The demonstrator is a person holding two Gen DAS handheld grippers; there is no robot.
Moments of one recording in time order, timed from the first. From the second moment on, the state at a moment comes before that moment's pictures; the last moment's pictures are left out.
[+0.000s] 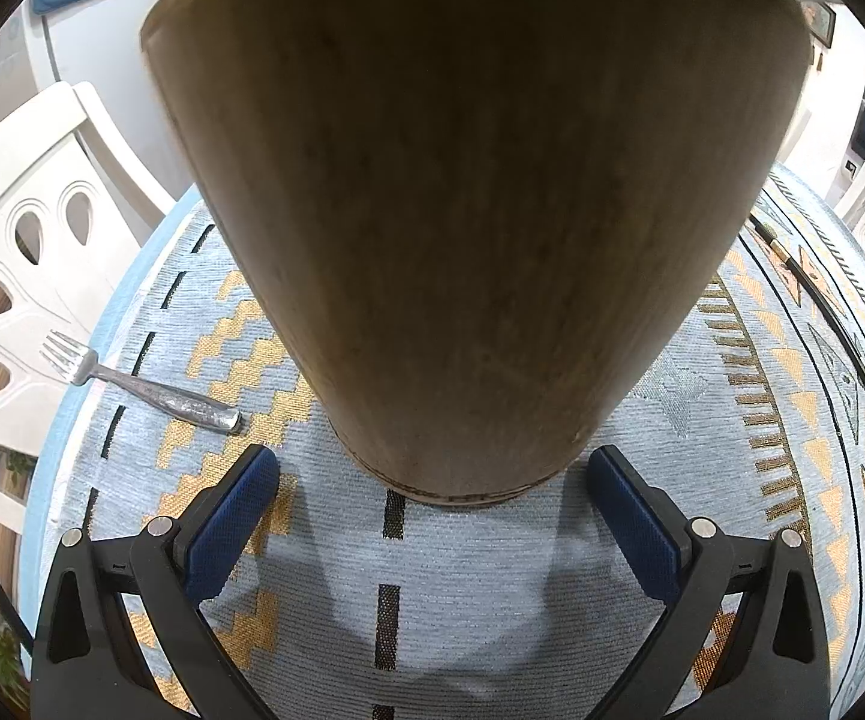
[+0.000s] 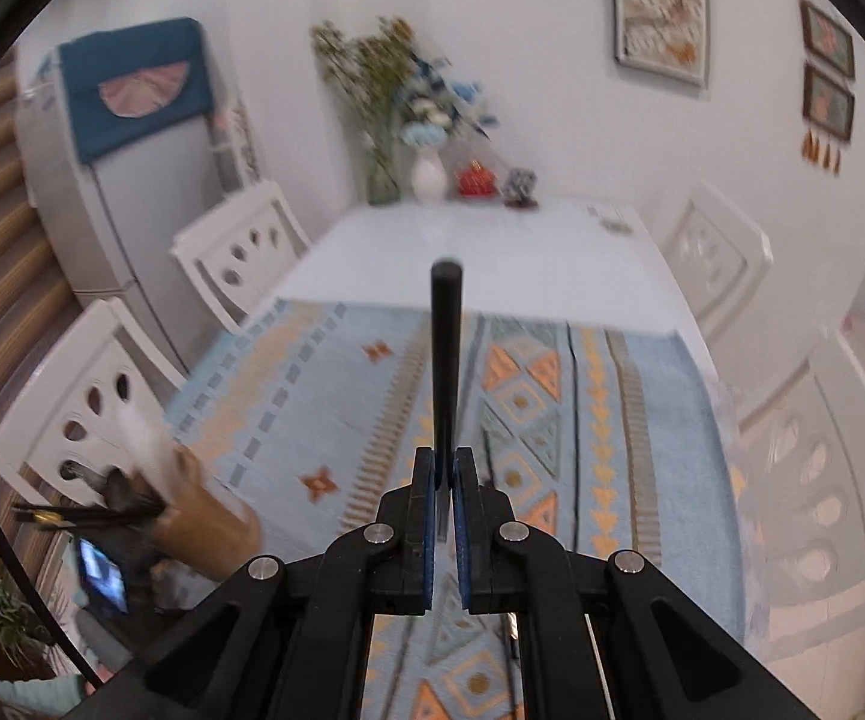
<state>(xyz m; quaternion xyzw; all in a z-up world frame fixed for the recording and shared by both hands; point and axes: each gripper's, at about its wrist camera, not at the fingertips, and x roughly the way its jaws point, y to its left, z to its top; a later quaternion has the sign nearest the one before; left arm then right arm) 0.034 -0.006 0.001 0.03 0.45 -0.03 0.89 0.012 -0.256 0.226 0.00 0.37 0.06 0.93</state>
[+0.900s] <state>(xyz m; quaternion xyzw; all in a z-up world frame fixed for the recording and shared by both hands) 0.034 -0.006 0.001 0.03 0.45 -0.03 0.89 0.019 -0.076 0.290 0.00 0.28 0.24 0.93</state>
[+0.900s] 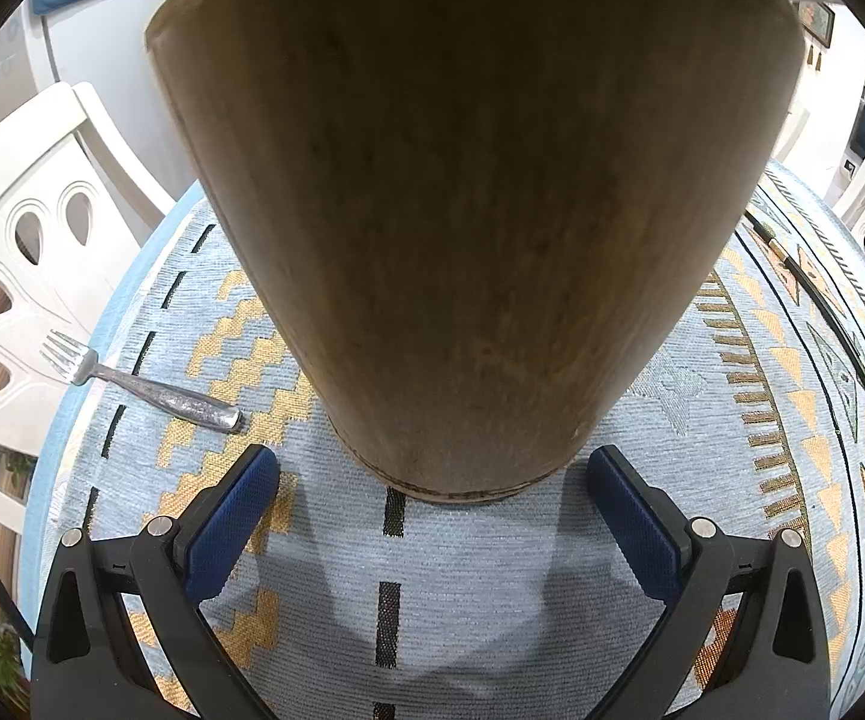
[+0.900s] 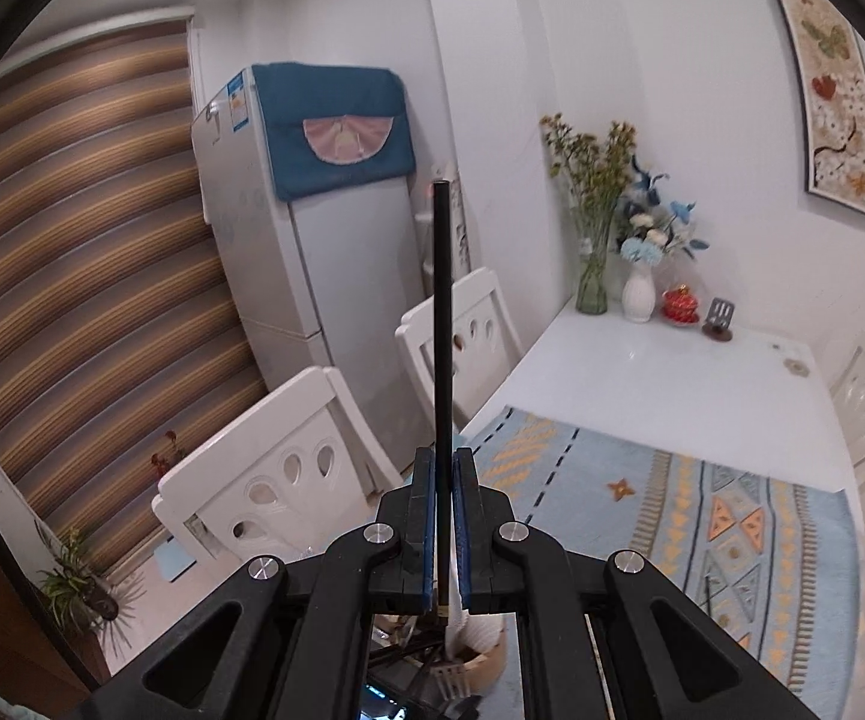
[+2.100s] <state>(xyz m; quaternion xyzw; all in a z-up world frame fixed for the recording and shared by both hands) 0.035 -0.007 0.002 0.03 0.45 -0.03 0.89 -0.001 -0.156 0.280 0.10 0.32 0.19 0.92</state>
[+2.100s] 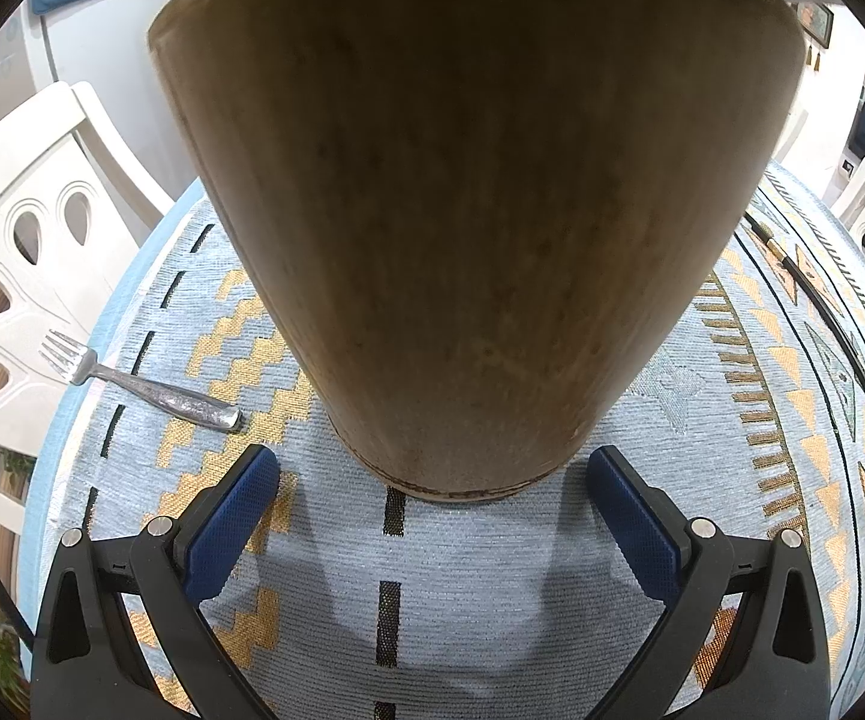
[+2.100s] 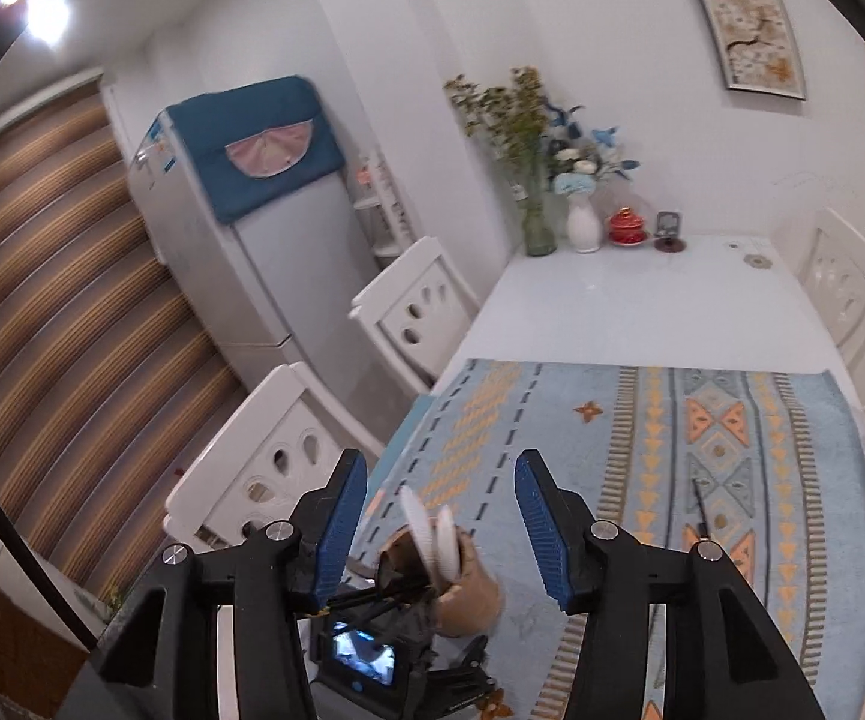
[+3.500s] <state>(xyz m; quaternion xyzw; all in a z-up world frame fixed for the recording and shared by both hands) 0.033 0.001 0.004 0.02 0.45 -0.04 0.89 0.012 -0.305 0.018 0.13 0.63 -0.01 0.76</state>
